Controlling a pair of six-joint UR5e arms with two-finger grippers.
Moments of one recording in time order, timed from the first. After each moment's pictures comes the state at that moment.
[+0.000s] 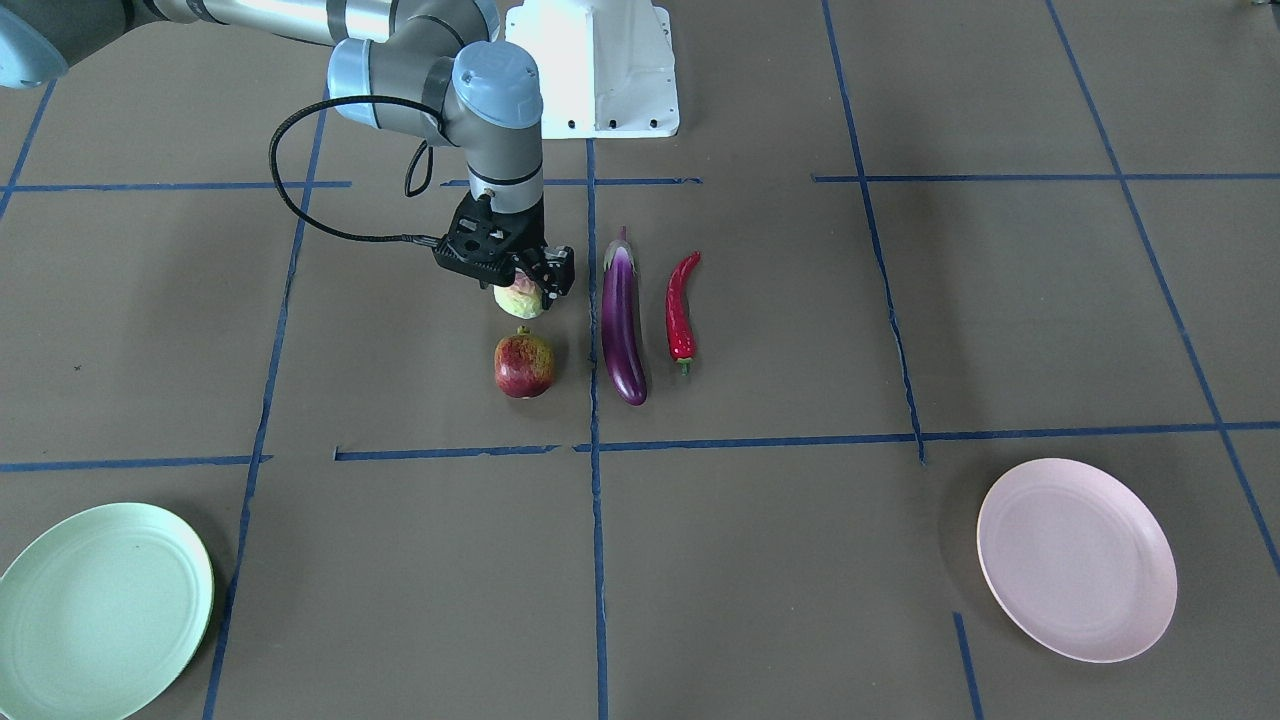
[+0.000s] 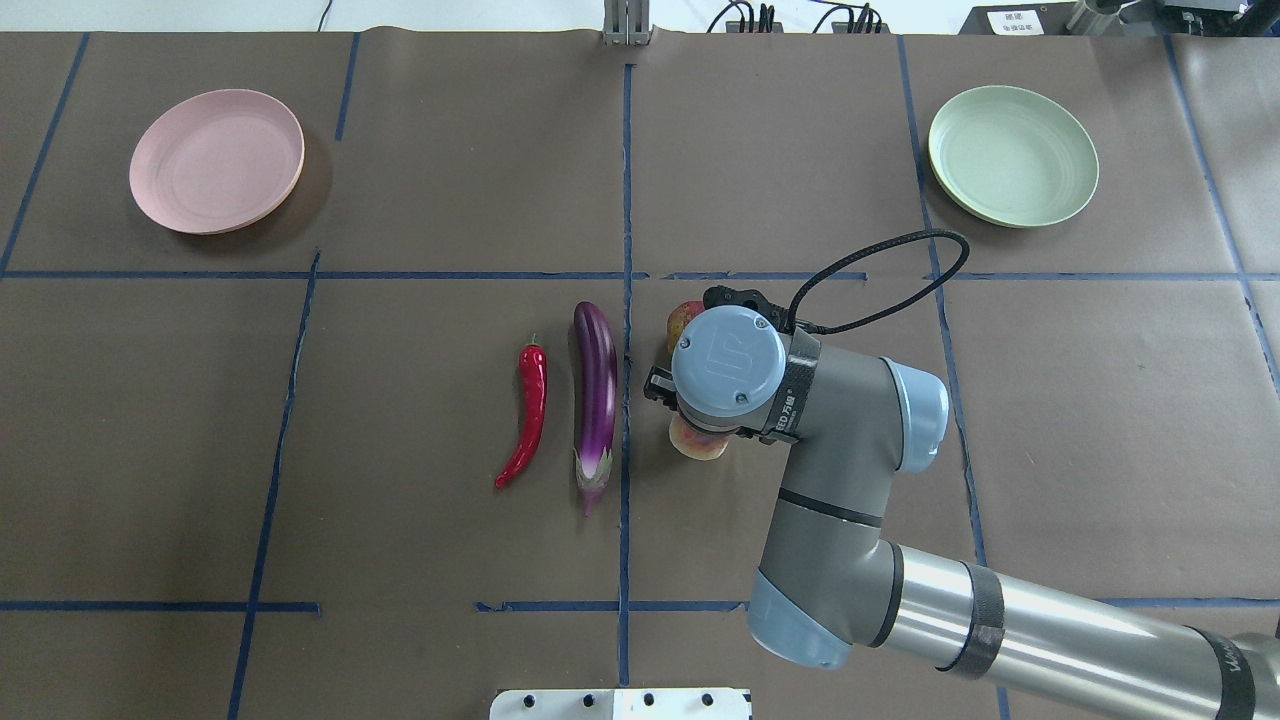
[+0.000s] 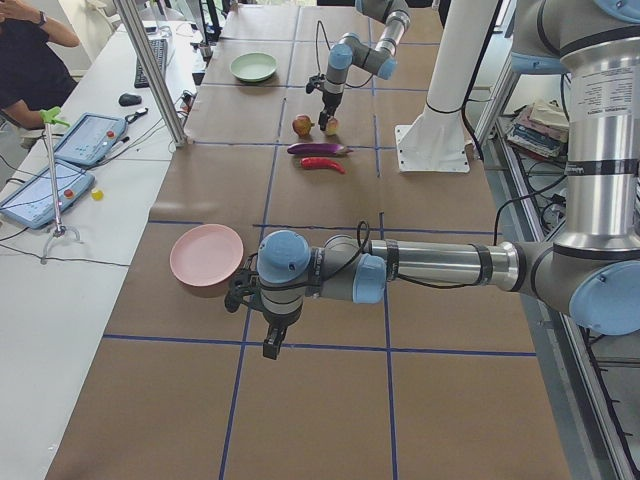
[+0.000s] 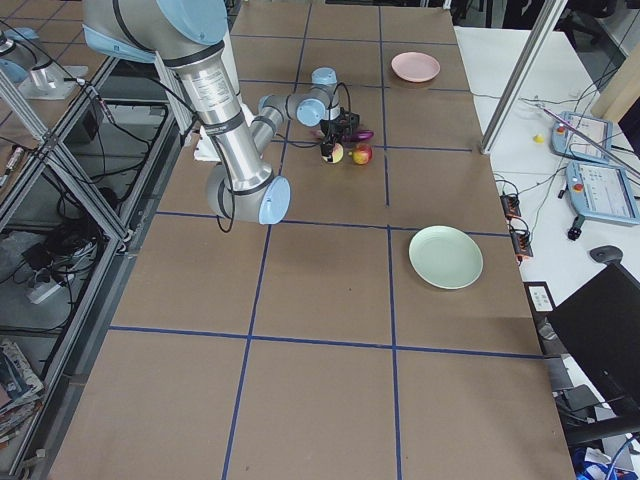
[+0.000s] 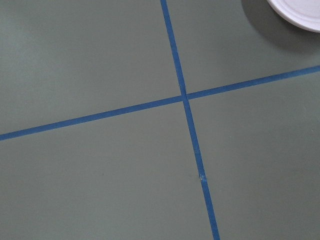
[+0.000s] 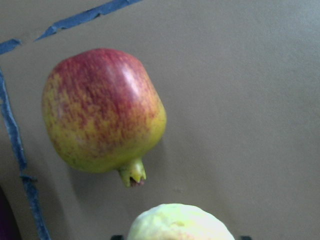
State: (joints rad) left arm -1.63 -1.48 -1.69 -1.65 -2.35 0.17; right arm 0.42 -0.94 1.67 -1.59 1.69 1.66
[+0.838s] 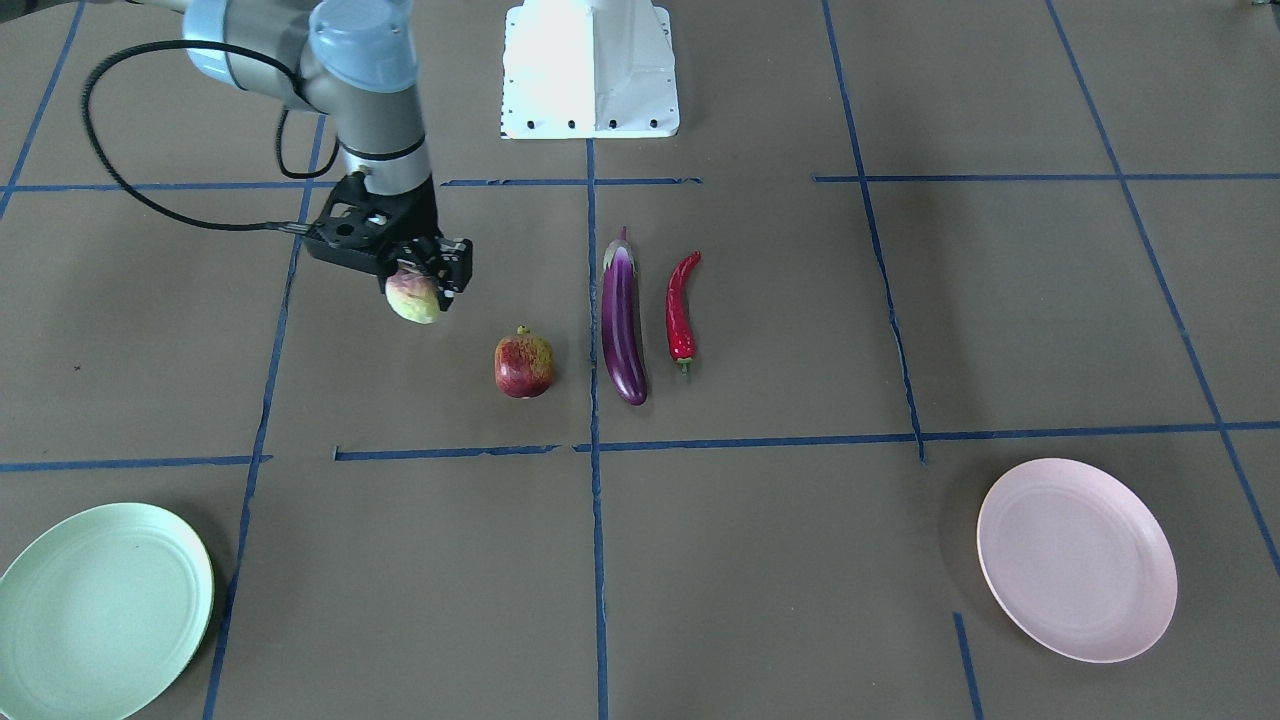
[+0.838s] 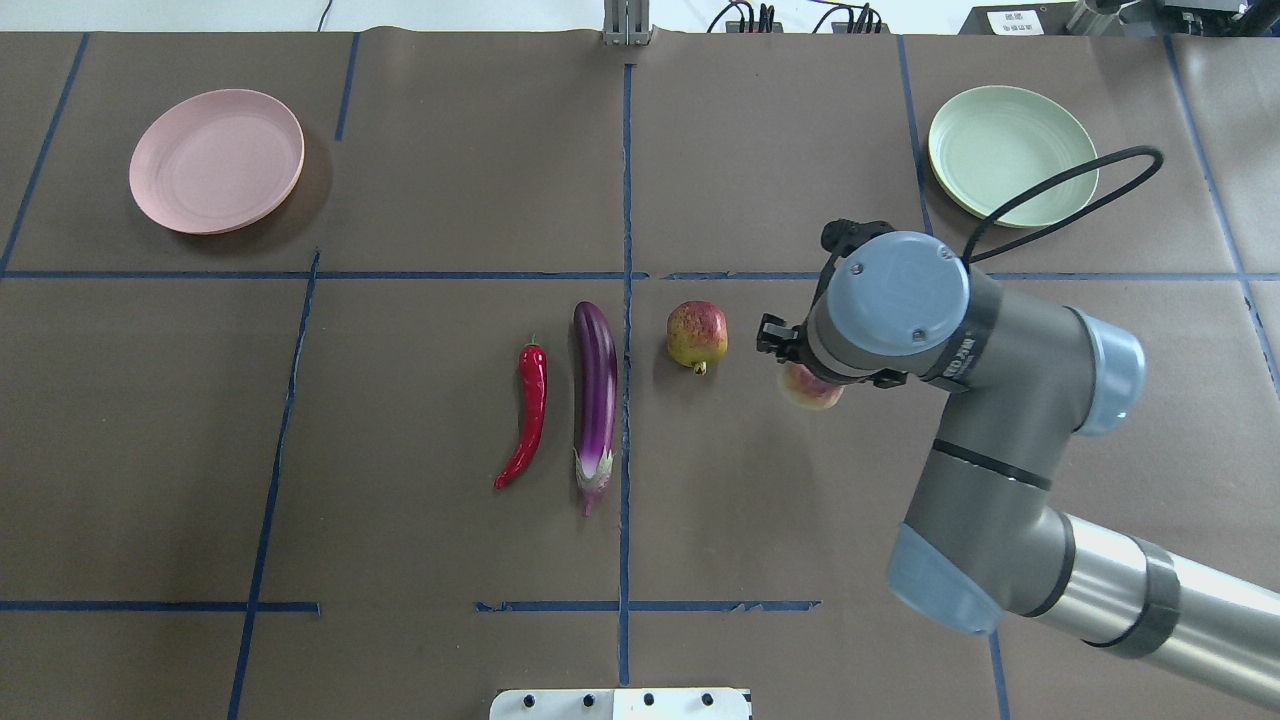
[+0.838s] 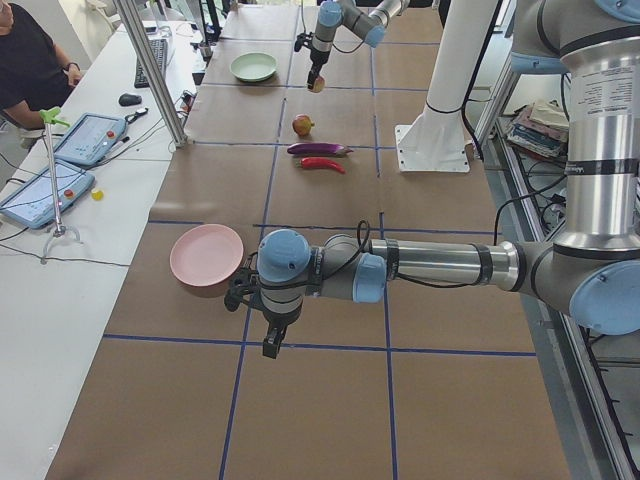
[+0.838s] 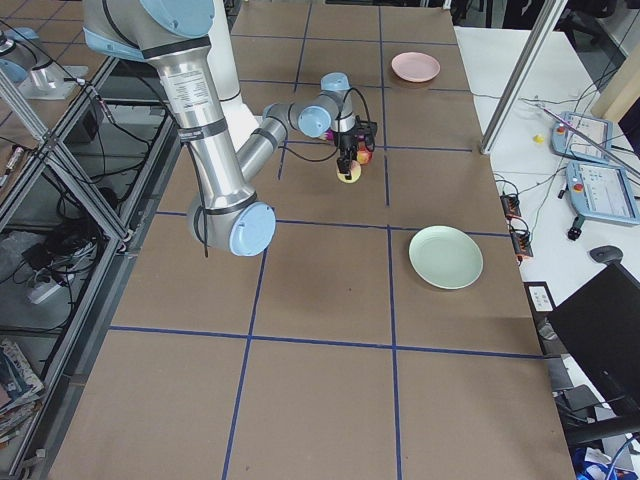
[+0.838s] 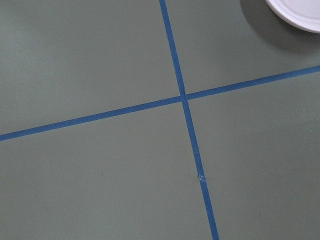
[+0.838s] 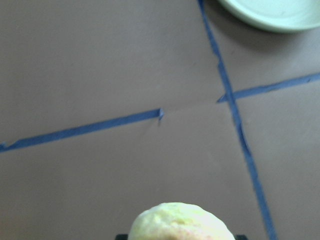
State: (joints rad) left arm -1.63 -1.48 -1.69 -1.65 -2.35 0.17; right arm 0.67 -1.19 1.91 -1.67 1.71 1.28
